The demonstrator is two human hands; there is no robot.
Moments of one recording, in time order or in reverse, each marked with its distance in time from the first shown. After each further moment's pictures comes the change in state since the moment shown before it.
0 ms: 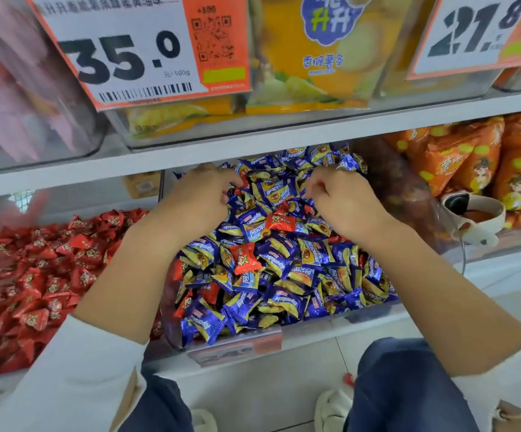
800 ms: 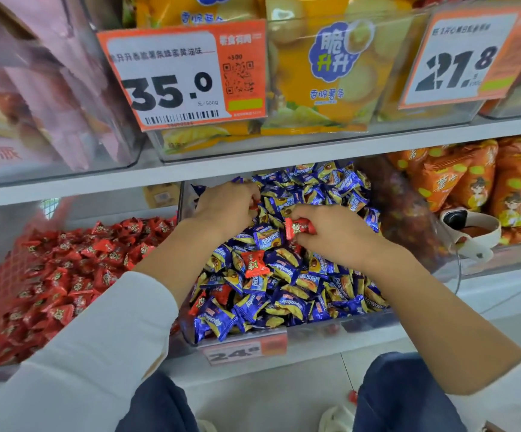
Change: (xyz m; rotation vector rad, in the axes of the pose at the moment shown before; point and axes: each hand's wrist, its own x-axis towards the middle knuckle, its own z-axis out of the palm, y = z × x) left_hand 0.027 -0.005 0.025 0.200 0.065 0.044; right_hand -0.020 -0.017 0.002 -0.106 -0.229 -0.136
